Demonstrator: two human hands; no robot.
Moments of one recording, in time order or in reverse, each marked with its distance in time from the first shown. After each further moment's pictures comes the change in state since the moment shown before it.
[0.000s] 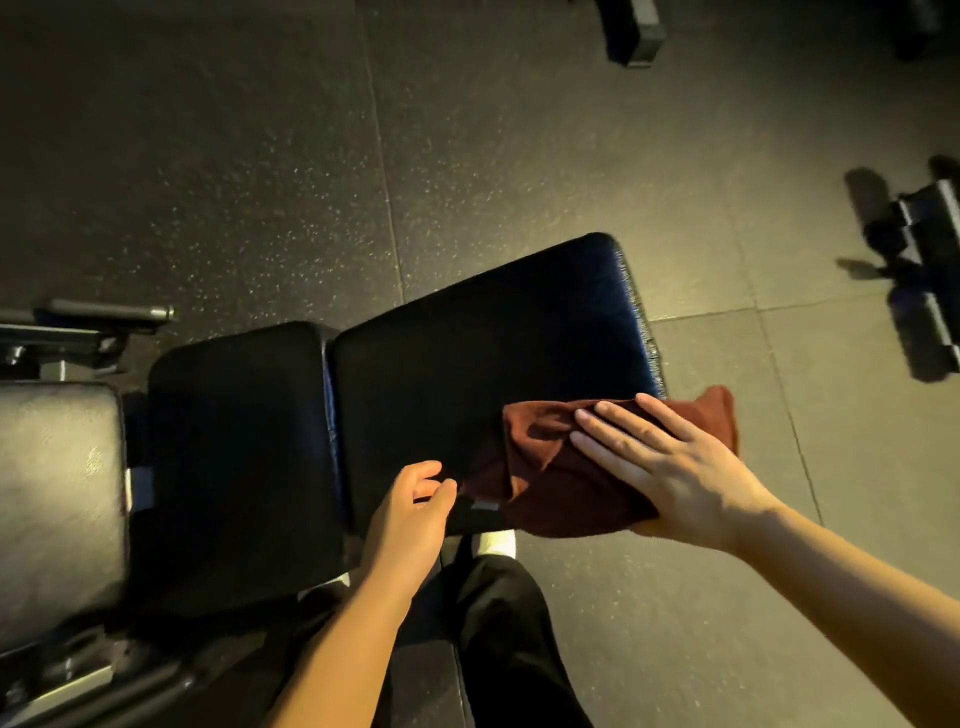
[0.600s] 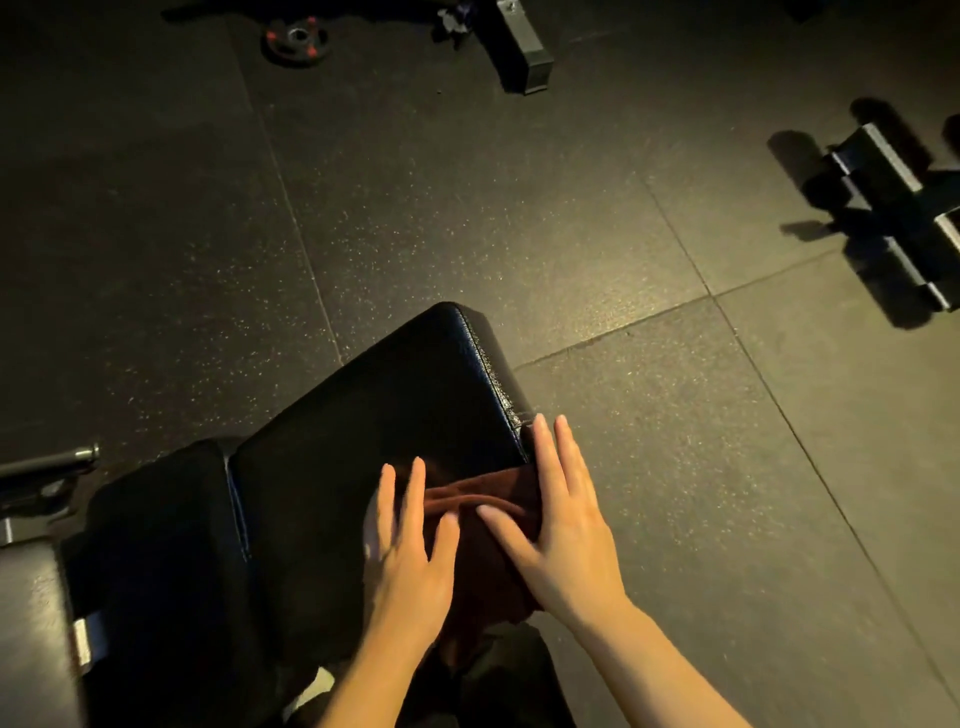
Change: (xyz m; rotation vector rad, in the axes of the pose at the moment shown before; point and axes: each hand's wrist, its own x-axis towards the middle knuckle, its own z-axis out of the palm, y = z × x) left_hand 0.036 0.048 0.107 0.590 0.066 0.304; right_hand 0.019 -0.018 0.026 0.988 0.614 0.820
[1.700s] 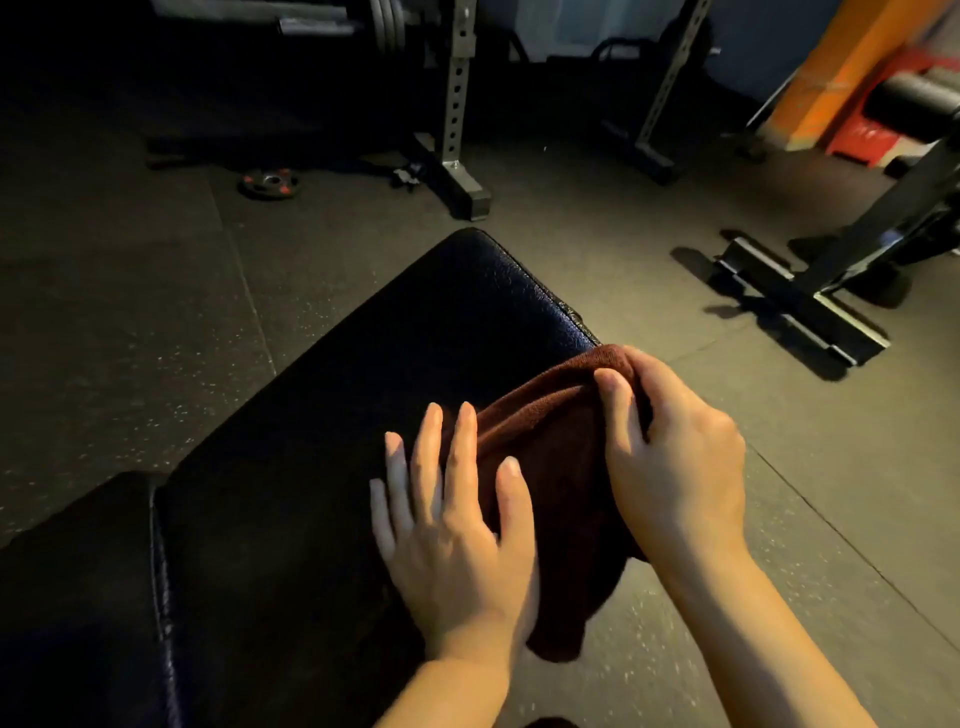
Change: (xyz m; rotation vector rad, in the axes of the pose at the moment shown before) left_hand 0.032 -0.071 0.071 -0.013 0.699 0.677; right_hand -0.023 0.008 0.051 -0.245 0.790 -0.079
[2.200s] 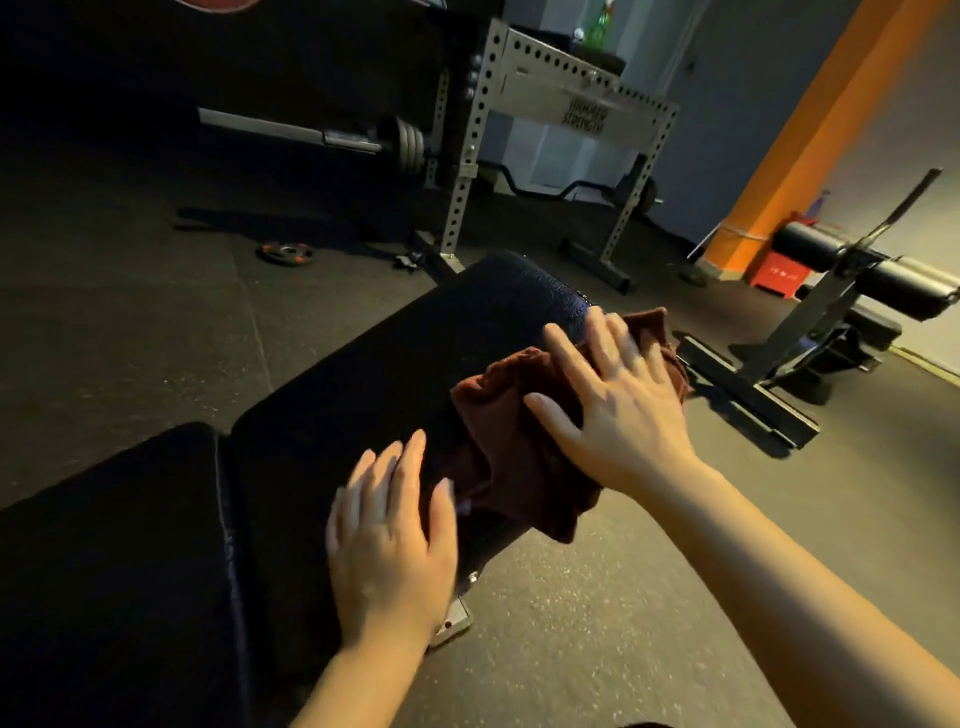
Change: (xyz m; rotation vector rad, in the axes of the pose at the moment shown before) left_hand -0.061 -0.100 -0.048 -0.086 -0.007 0.041; right_hand -0.044 -0.016 -0.002 -0.546 -0.255 -0.436
